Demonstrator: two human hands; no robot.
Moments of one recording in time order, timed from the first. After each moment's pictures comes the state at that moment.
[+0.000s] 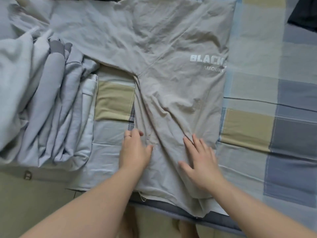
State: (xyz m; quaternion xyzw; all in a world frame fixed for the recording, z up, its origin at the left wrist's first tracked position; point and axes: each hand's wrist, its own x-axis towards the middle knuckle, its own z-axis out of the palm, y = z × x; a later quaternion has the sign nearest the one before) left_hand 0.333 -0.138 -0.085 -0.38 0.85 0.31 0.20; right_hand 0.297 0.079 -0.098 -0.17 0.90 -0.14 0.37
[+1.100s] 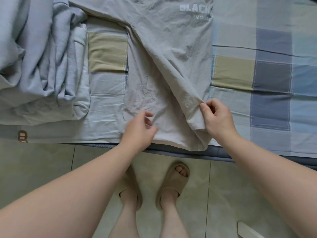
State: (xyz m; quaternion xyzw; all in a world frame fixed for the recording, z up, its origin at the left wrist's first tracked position) left_hand 0.456 -0.127 -0.074 -0.26 0.81 0.48 0.20; right_hand 0.375 0.099 -0.055 0.08 0.90 -0.39 0.18
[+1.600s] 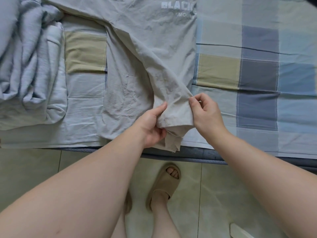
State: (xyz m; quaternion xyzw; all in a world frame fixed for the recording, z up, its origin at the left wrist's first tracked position) left_hand 0.396 -0.044 -0.066 -0.44 0.28 0.78 0.34; right_hand 0.358 0.116 -0.051 0.09 0.84 -0.50 0.19
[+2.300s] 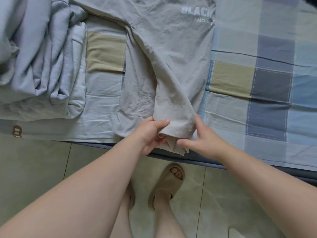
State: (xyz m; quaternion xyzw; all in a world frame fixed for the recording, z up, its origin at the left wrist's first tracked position) left_hand 0.425 -0.079 -0.068 -0.45 0.38 0.76 0.29; right_hand 0.384 0.117 -0.050 -0.11 0.84 -0.34 0.42
